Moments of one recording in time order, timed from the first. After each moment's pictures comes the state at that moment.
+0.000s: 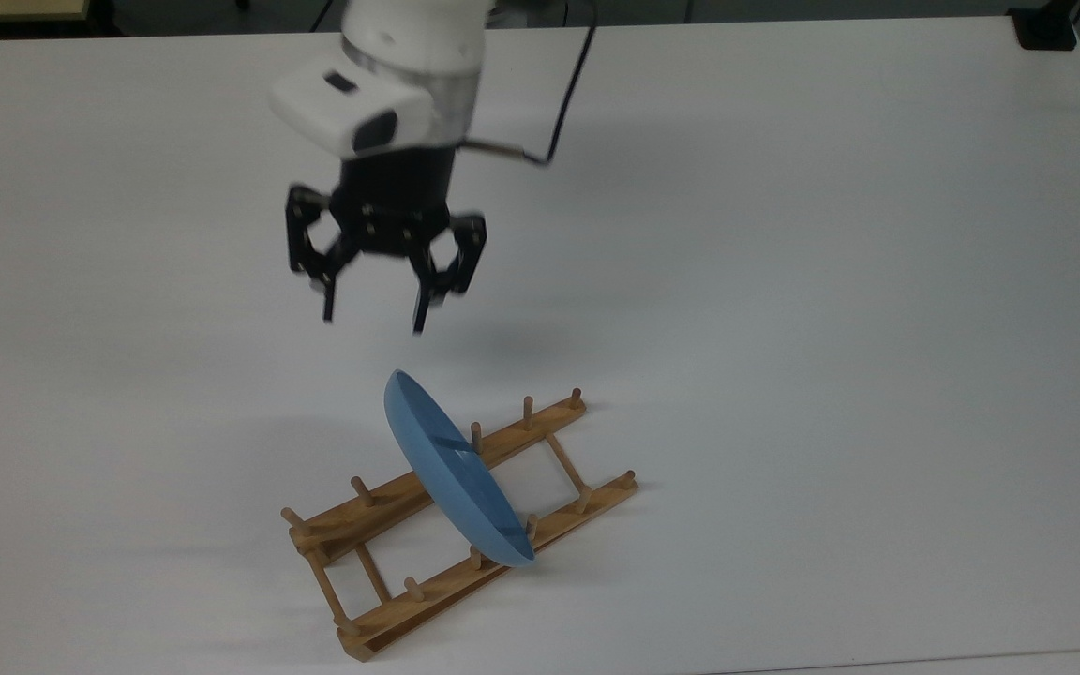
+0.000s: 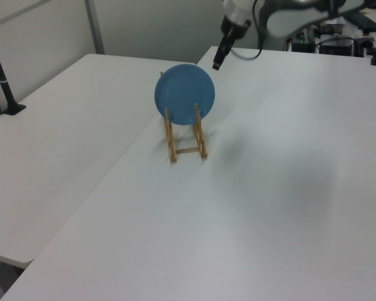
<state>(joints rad) 0.01 0.34 0.04 -1.53 -0.38 2.30 0.18</state>
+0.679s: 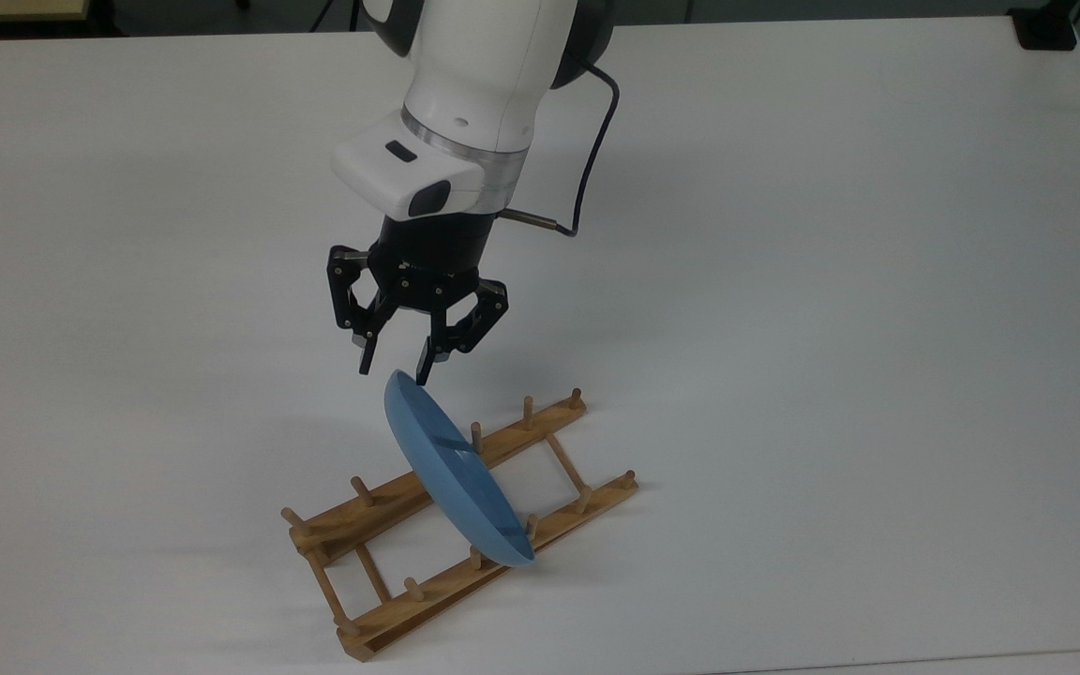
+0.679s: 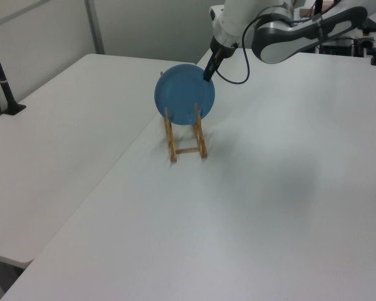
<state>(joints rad) 0.04 0.42 0.04 -1.51 -0.53 2.35 0.34</state>
